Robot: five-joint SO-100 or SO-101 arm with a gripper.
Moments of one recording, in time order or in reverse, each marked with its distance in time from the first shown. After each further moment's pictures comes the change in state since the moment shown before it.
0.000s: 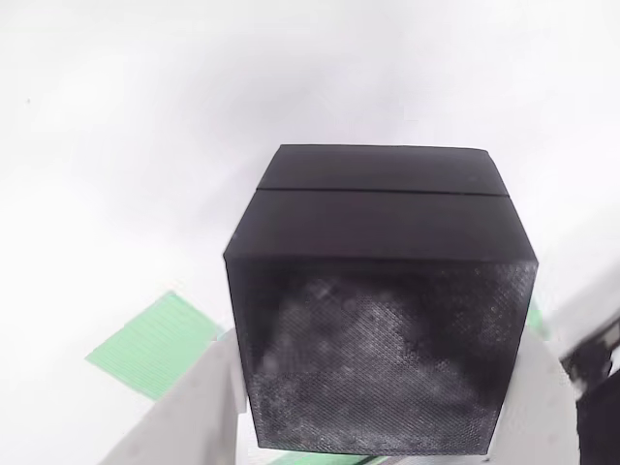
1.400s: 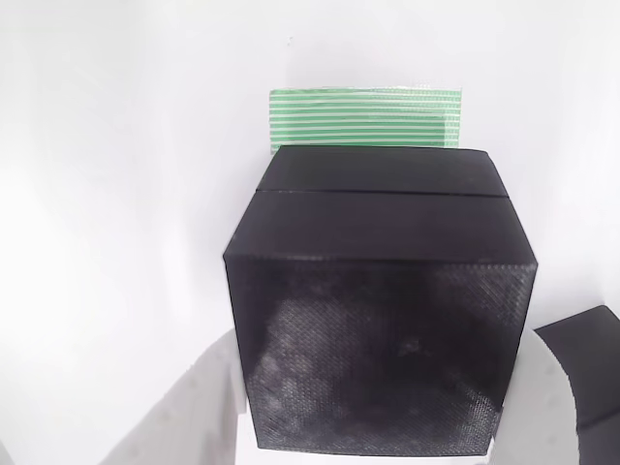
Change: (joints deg) arm 24.4 -25.8 -16.4 4.0 28.9
